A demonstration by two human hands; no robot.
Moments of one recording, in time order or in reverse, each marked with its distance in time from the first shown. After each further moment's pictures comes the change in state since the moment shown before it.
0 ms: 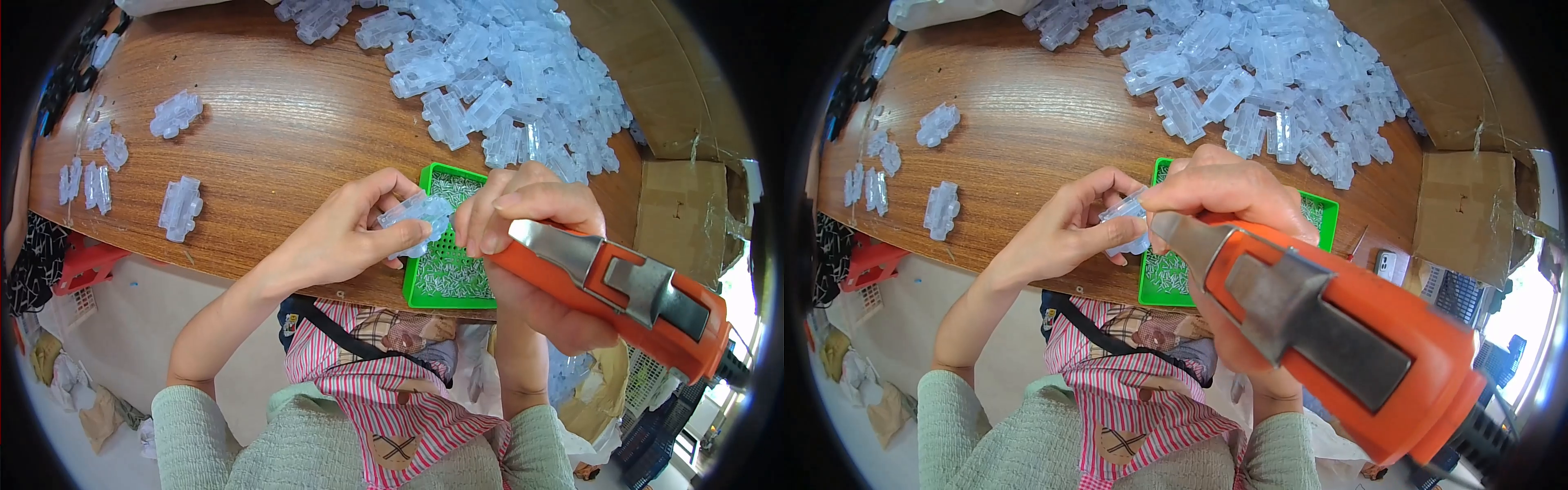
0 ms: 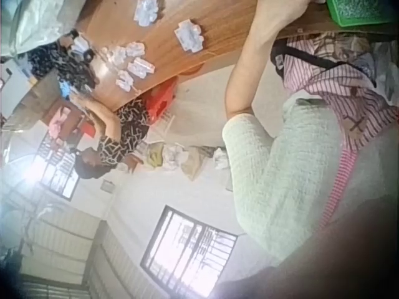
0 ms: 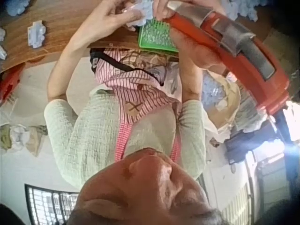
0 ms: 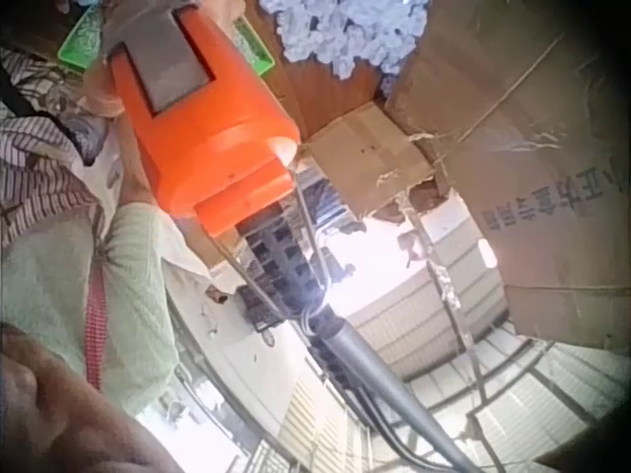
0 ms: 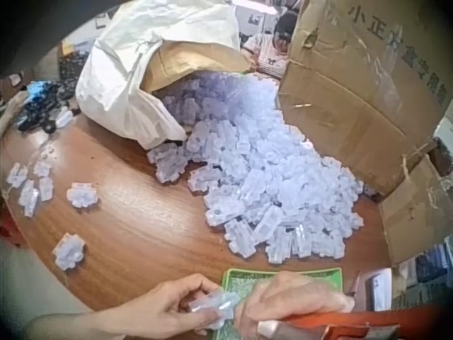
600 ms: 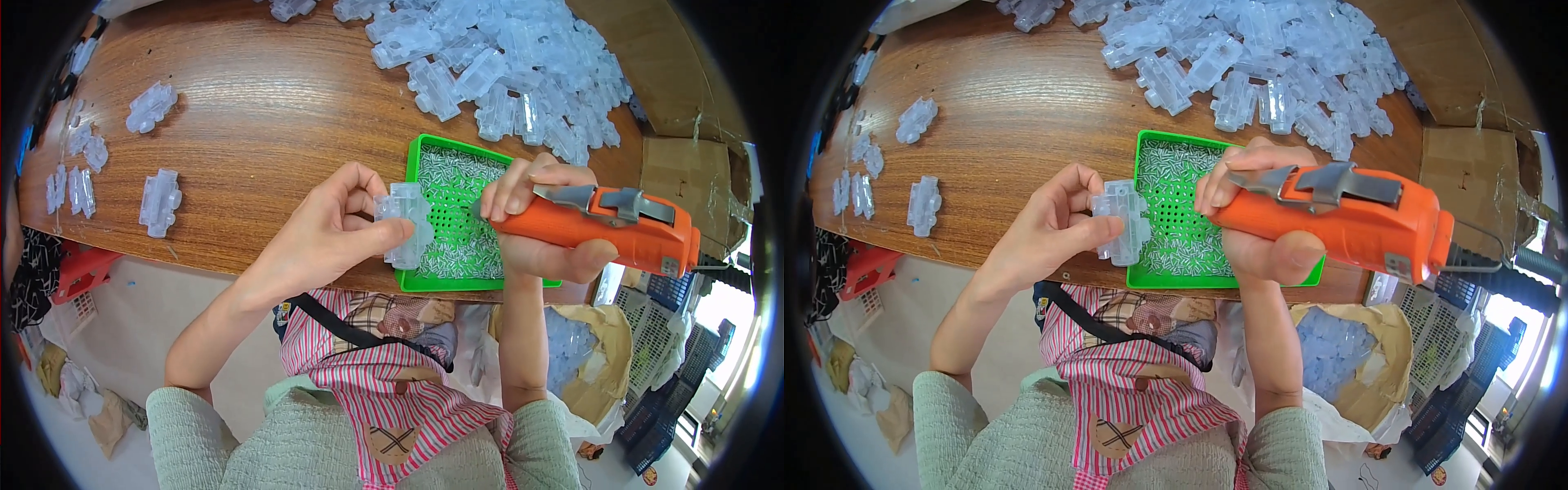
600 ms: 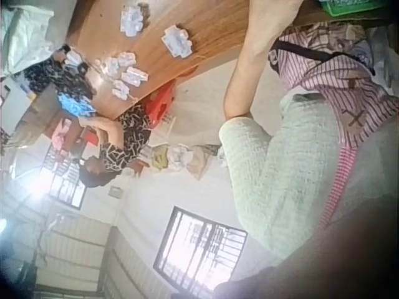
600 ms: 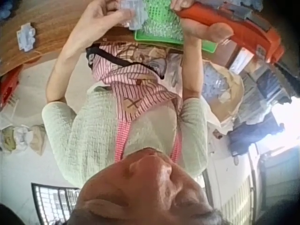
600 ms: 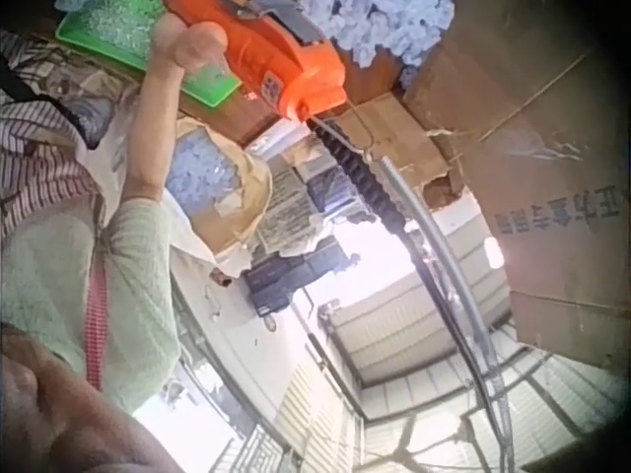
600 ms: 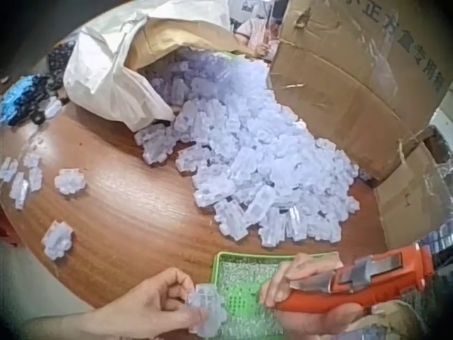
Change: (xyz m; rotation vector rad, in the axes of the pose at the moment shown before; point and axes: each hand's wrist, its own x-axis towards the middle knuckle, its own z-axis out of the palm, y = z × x) left_hand -0.015 -0.006 0.009 -0.283 0.039 -0.128; right_hand -0.049 0.021 -0.022 -0.053 0.402 0.081
